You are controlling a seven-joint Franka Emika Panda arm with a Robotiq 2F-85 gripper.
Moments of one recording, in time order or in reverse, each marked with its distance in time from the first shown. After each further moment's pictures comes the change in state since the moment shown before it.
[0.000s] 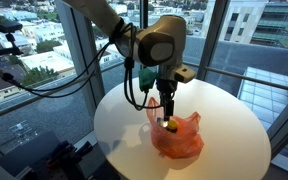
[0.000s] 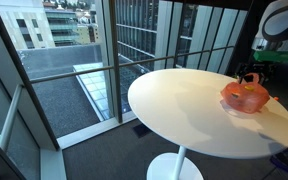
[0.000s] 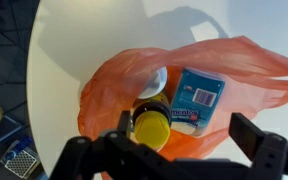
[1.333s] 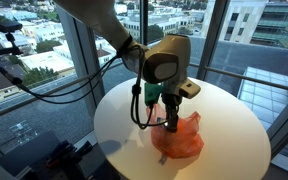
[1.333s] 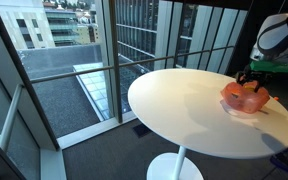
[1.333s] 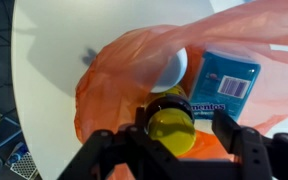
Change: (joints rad) arm -0.002 0.103 -0.042 0.001 0.029 0.132 -0.003
